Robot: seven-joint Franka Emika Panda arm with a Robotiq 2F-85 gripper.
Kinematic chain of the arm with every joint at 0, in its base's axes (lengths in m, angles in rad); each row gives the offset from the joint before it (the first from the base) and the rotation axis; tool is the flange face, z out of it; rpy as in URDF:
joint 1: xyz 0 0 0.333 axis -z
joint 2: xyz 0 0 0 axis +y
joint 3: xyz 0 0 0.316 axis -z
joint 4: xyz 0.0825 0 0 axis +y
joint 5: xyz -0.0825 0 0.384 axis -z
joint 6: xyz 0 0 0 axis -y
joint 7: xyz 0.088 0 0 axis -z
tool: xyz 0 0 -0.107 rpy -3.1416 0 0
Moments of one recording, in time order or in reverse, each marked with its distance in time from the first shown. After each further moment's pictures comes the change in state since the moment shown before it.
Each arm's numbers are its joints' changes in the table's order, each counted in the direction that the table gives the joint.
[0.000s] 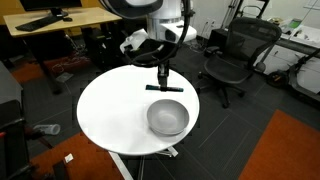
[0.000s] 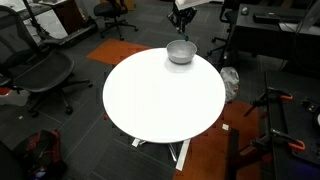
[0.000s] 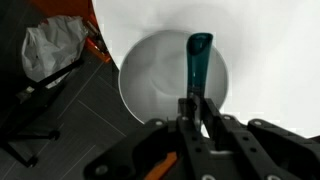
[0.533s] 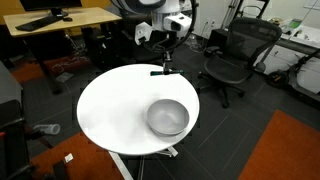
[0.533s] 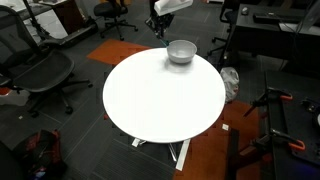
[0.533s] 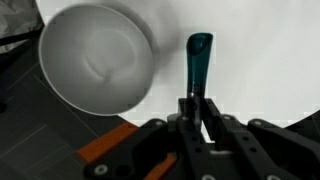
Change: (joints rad) arm -0.028 0.146 -0.067 -0.238 -0.045 -0.044 -0.135
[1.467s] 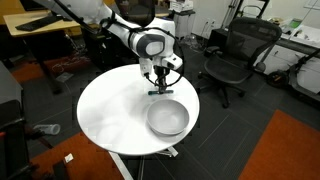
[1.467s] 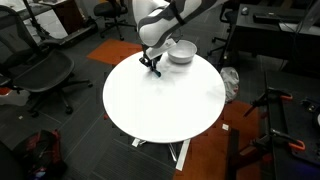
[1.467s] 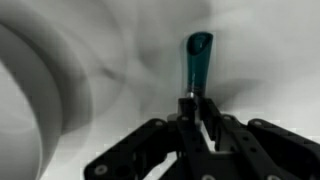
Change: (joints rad) arm 0.010 0.410 -0.069 -0.301 -0.046 0.042 -0.019
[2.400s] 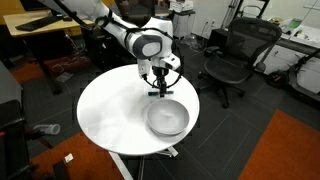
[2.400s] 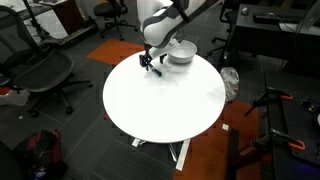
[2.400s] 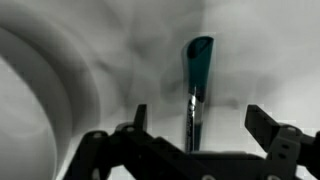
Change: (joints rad) arm 0.000 -0.060 -0.002 0.111 0.000 0.083 -0.001
